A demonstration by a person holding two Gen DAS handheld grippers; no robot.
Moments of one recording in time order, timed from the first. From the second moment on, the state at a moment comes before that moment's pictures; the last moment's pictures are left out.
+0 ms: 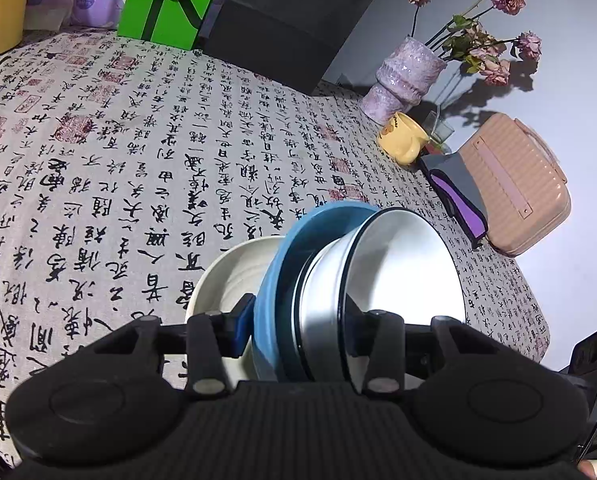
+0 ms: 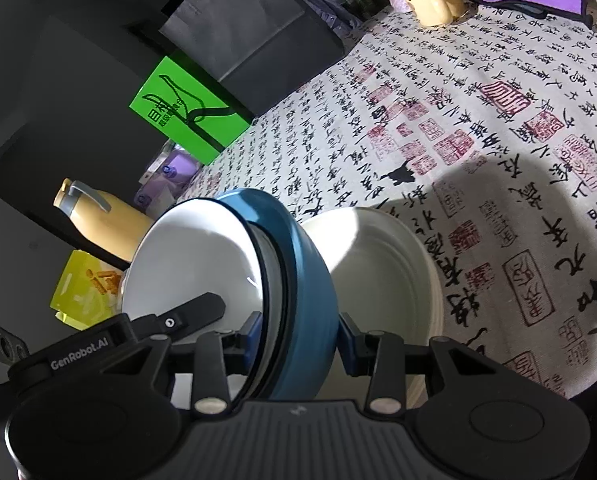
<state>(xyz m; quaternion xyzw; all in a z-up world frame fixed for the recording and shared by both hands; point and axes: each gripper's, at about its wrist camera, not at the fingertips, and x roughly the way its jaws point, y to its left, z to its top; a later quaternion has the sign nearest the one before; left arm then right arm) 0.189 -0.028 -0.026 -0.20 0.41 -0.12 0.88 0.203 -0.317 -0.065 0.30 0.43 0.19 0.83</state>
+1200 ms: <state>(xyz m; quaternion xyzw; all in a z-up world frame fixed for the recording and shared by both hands) 0.204 -0.027 -0.045 -0.21 0.43 -0.11 0.87 0.222 -0.322 -0.078 0.29 0.44 0.19 0.83</state>
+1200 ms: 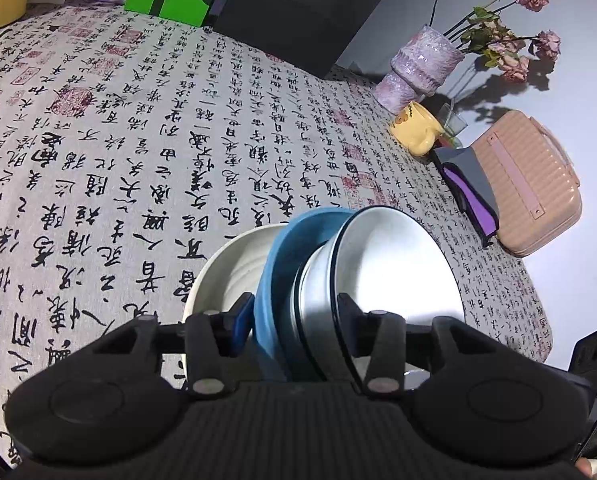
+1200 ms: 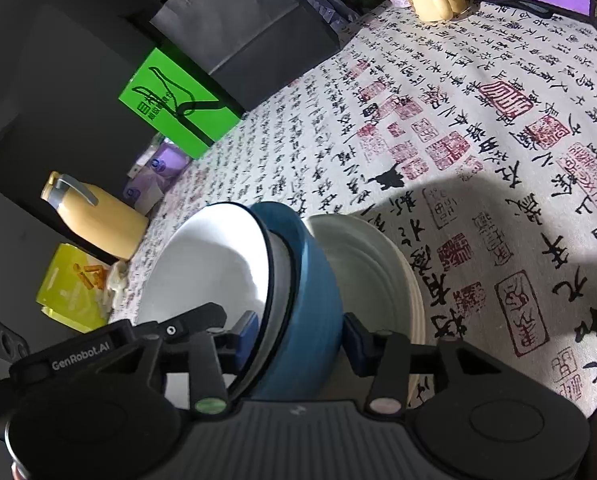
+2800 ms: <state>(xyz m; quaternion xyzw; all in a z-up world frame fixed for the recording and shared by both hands) 0.073 -0.021 -0.009 -0.12 0.18 -0.05 0.98 0.121 -0.339 -0.037 0.13 0.22 0.19 0.95</state>
